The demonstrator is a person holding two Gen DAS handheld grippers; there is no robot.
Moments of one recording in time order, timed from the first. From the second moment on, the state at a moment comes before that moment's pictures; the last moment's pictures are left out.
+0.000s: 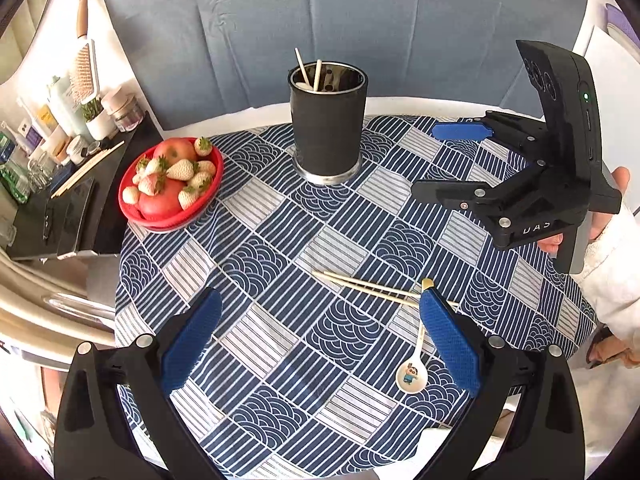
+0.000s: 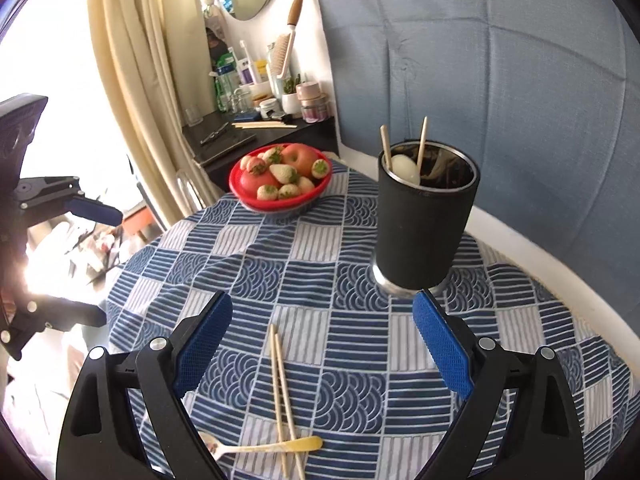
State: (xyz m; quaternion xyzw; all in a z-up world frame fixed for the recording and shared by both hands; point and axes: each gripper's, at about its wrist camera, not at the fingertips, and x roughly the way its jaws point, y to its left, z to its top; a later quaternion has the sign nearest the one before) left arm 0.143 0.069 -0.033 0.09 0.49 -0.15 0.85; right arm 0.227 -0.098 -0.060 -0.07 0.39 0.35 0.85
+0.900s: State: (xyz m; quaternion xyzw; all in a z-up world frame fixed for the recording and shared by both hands) left arm 0.088 0.005 -0.112 0.09 0.56 -0.18 0.80; right arm 0.180 -0.137 -0.094 -0.07 0.42 0.37 0.83
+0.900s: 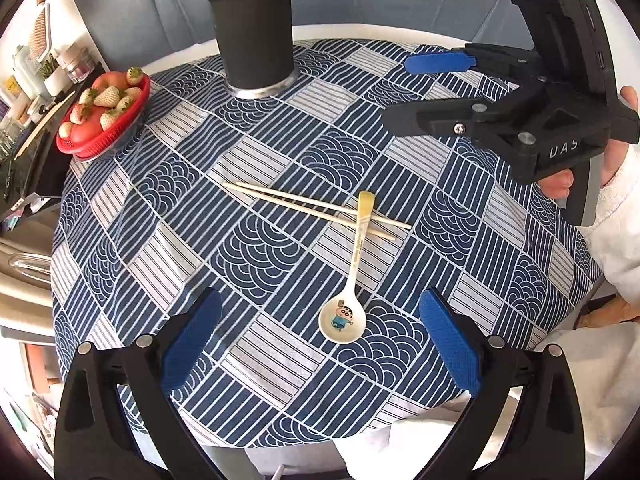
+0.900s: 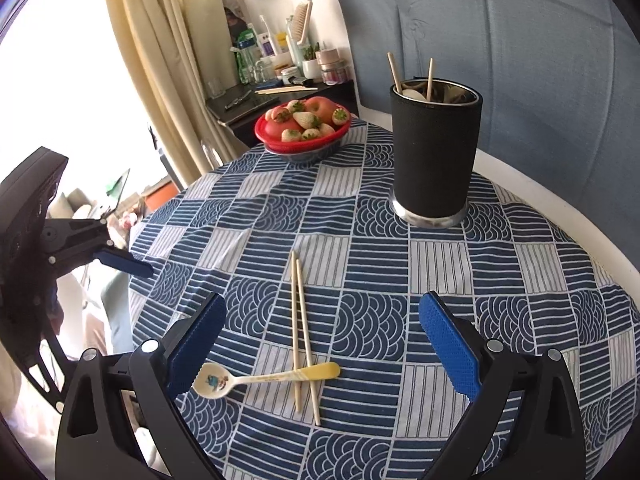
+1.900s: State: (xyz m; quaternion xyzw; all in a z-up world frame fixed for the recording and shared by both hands) left arm 0.095 -0.022 -0.196 0.13 0.64 -0.18 0.74; right arm 0.161 -0.147 -0.149 -0.11 0.49 0.35 0.79
